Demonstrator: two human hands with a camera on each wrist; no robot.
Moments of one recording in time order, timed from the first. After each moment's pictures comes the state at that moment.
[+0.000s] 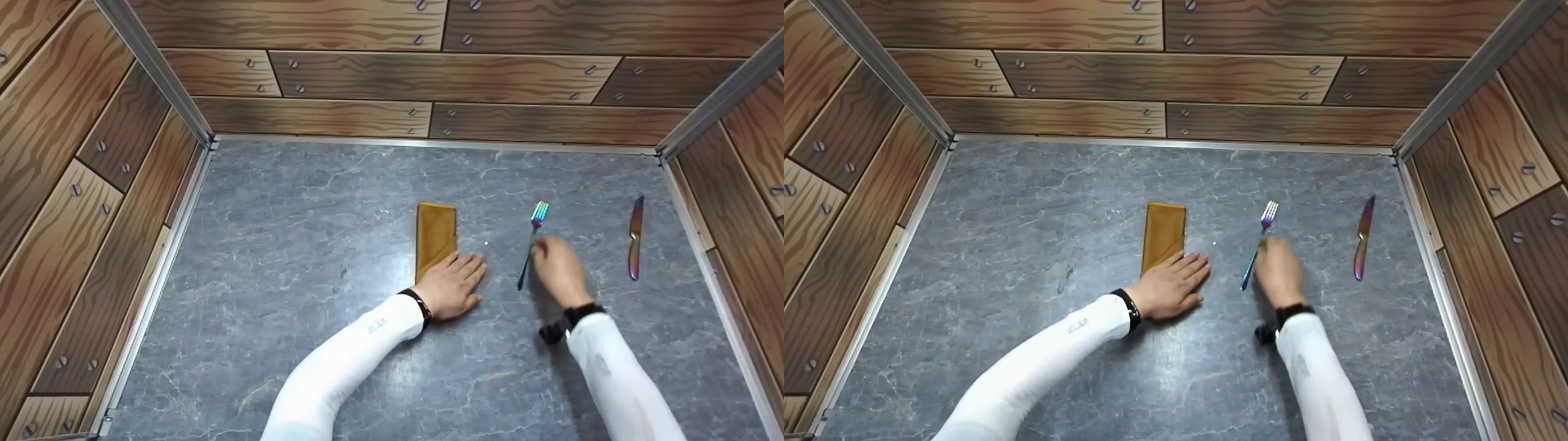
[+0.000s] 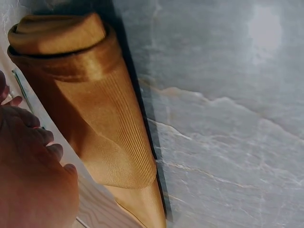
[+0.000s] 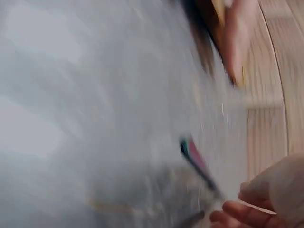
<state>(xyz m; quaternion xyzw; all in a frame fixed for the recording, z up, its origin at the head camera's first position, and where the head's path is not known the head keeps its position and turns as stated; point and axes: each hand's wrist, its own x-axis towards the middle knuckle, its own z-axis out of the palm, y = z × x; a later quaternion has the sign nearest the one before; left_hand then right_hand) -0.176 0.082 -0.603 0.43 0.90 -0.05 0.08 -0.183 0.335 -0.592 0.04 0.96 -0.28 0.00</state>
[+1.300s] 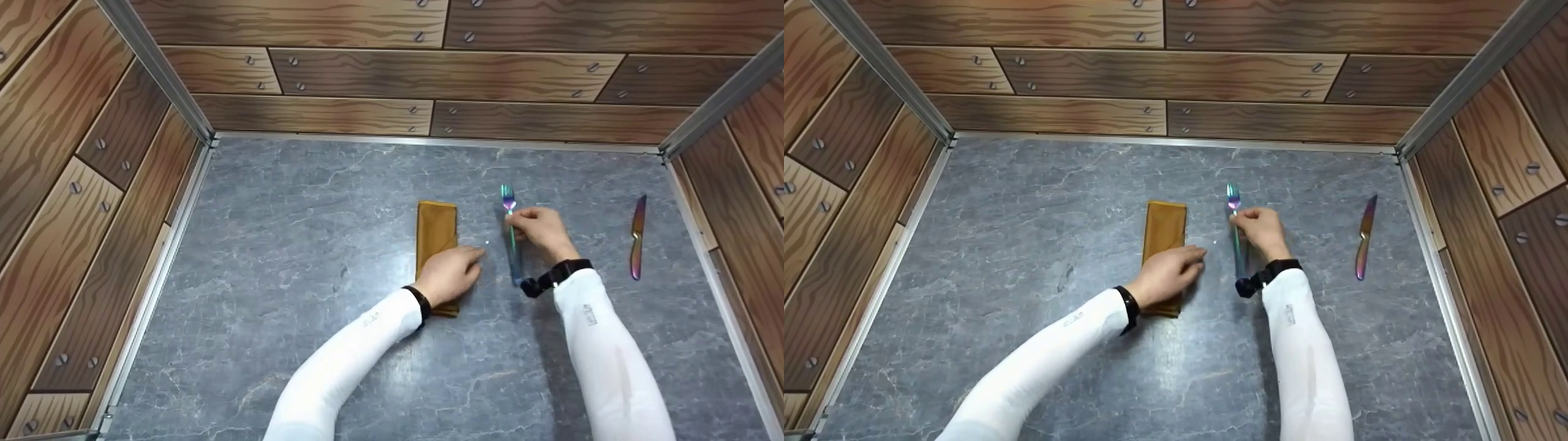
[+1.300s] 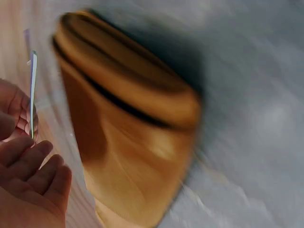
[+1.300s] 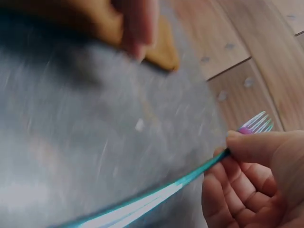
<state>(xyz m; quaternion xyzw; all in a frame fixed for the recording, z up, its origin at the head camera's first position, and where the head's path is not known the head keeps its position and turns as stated) -0.192 0.086 -0.590 0.29 0.92 0.27 0.08 -0.249 0.315 -0.568 0.13 0.84 -0.51 0.12</state>
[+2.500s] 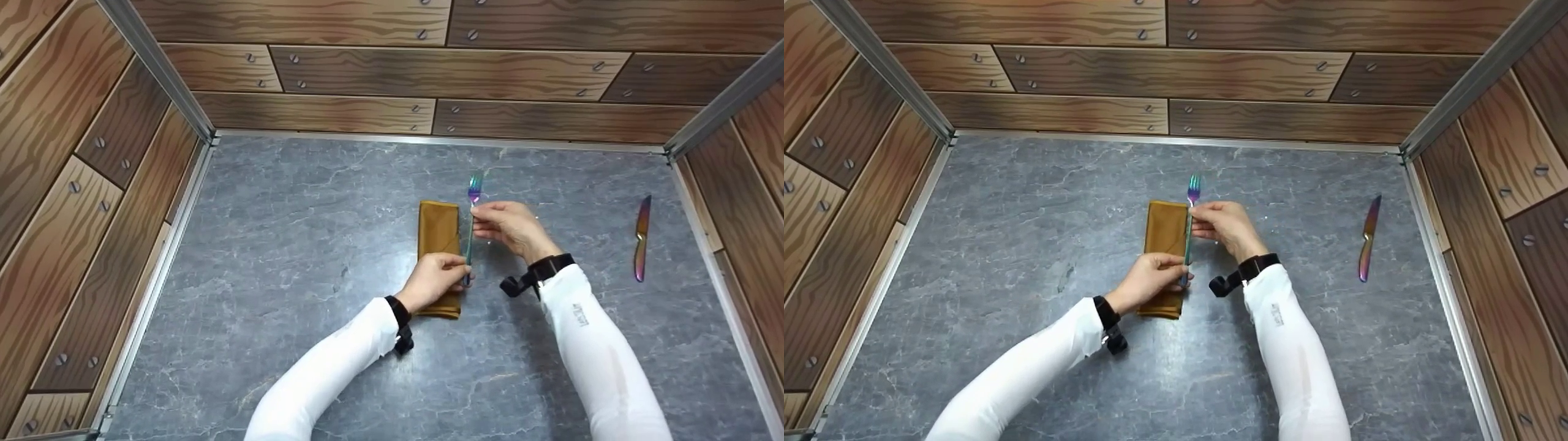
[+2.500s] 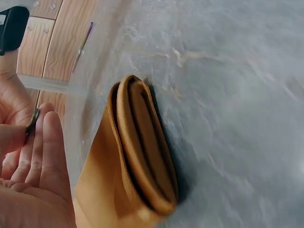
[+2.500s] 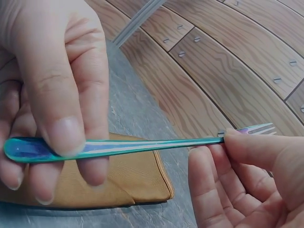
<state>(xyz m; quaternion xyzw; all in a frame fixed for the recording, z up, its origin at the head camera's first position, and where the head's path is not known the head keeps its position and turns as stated) -0.177 0.056 -0.592 0.08 0.71 0.67 0.22 -0.258 0.252 -0.542 0.13 0.64 -0.73 0.20</state>
